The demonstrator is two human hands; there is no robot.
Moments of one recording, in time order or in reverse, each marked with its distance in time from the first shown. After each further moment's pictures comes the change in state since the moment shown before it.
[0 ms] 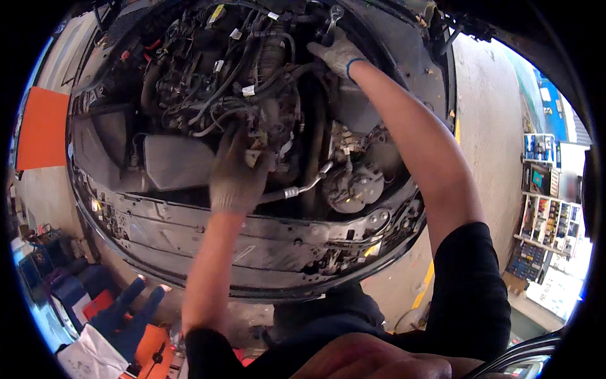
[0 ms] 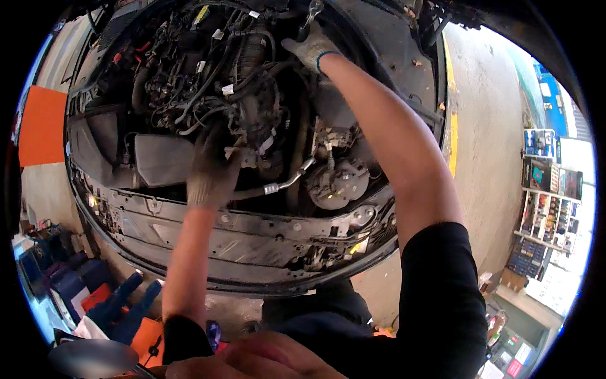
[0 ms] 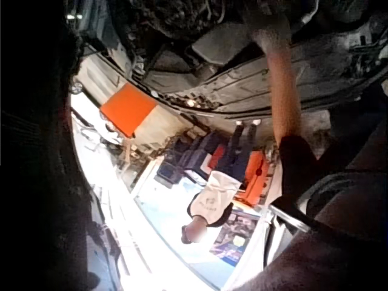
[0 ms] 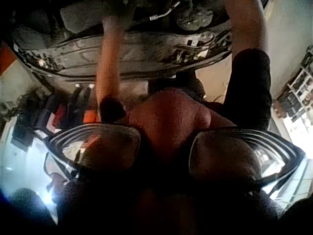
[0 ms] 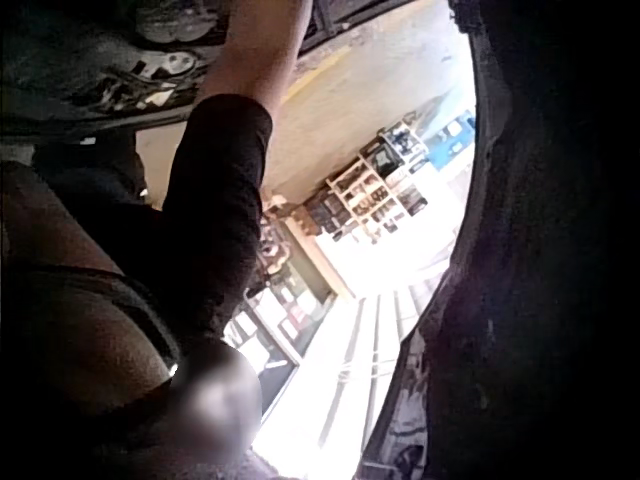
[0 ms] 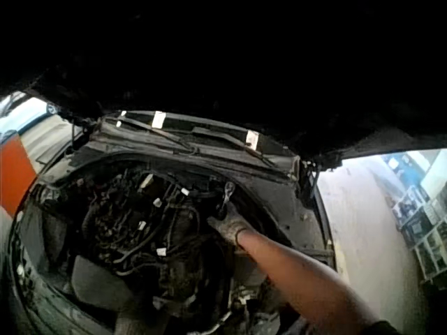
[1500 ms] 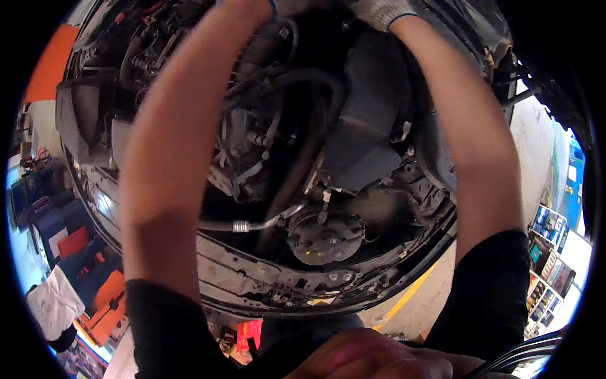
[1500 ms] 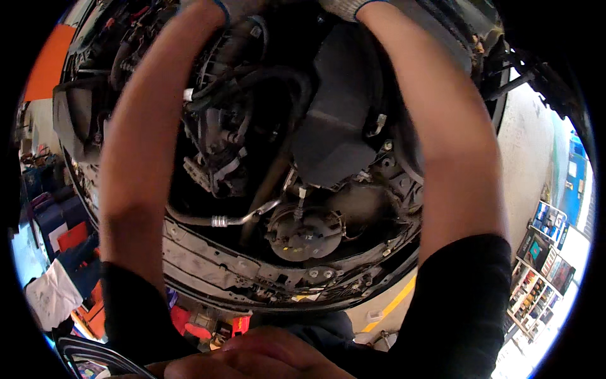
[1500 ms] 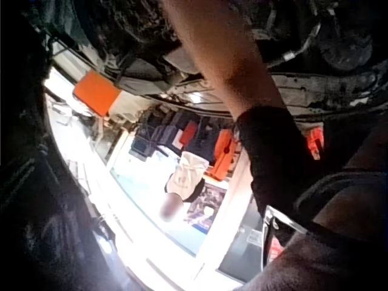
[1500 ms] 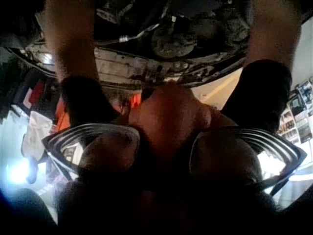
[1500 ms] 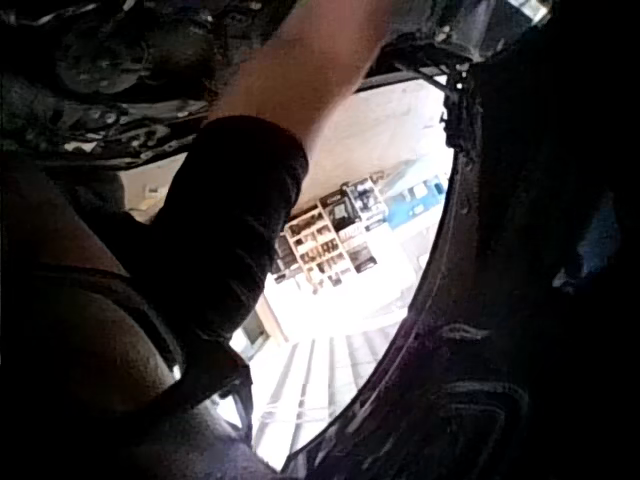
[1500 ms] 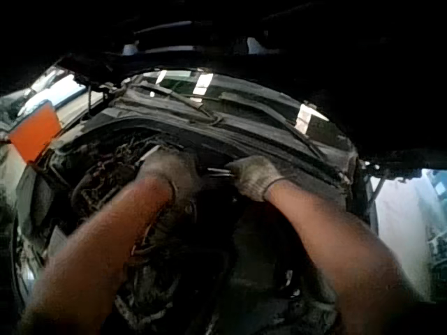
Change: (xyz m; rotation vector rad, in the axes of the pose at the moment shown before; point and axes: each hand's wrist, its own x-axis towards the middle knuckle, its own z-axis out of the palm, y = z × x) left_hand 0.335 0.124 0.037 0.796 -0.220 -0.098; right_hand 0.165 -0.018 -0.048 -0.627 -0.307 -0.512
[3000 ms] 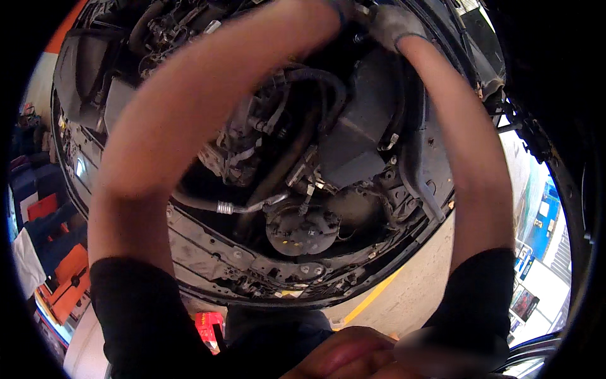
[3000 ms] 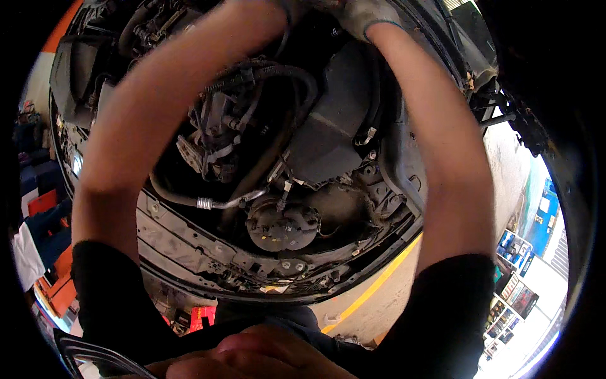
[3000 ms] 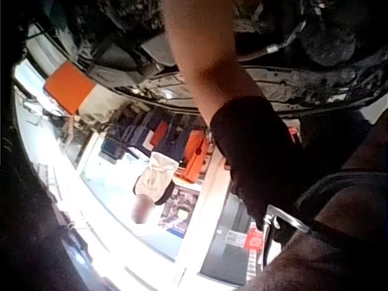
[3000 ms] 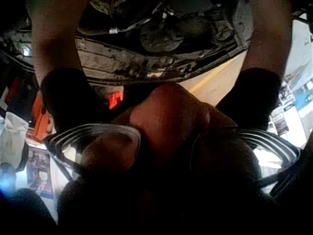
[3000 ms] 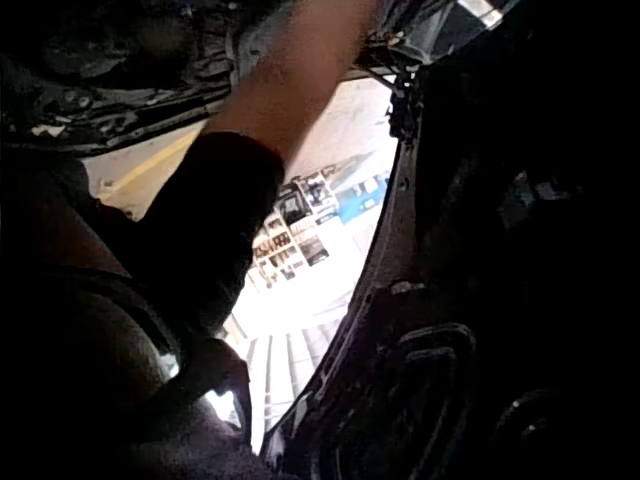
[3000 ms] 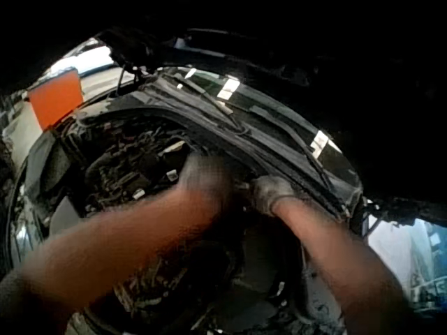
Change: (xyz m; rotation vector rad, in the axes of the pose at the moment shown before) left_hand -0.019 0.015 0.053 0.066 0.285 0.238; right_hand -0.011 -0.010 -0.007 -0.407 -0.105 -0.032
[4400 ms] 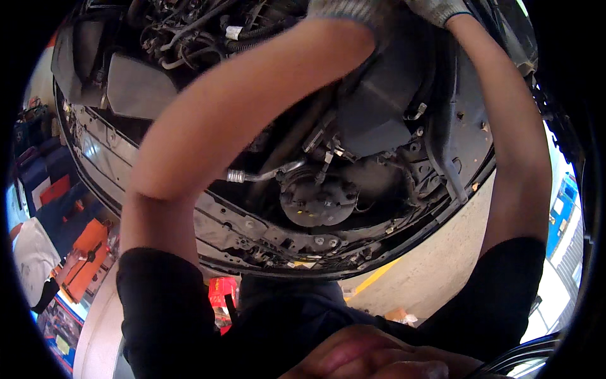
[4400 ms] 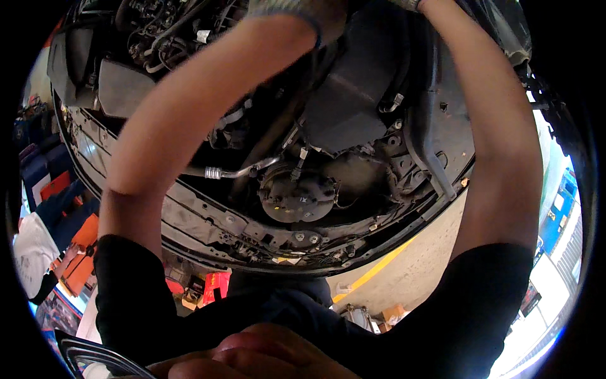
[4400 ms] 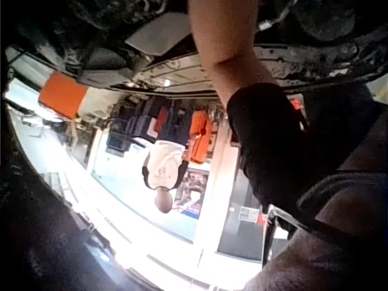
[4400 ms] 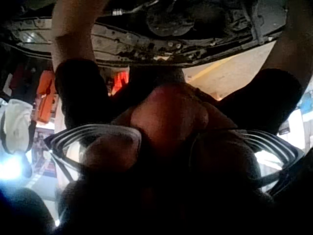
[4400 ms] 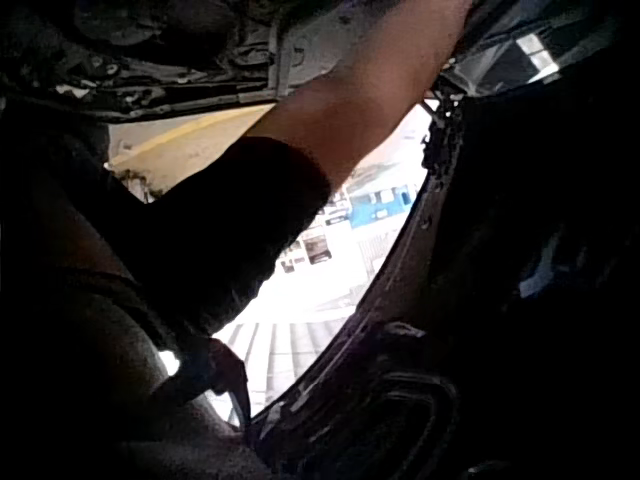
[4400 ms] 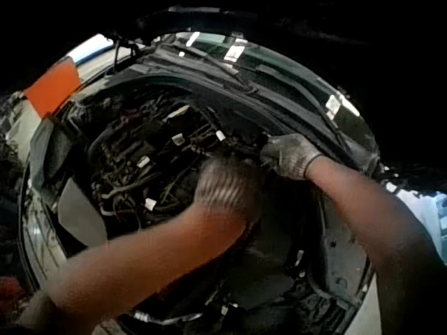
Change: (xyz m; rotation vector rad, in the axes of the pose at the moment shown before) left_hand -0.007 0.039 -0.024 -0.261 -0.400 -0.152; right_hand 0.027 0.044 0.066 -0.243 -0.047 -0.221
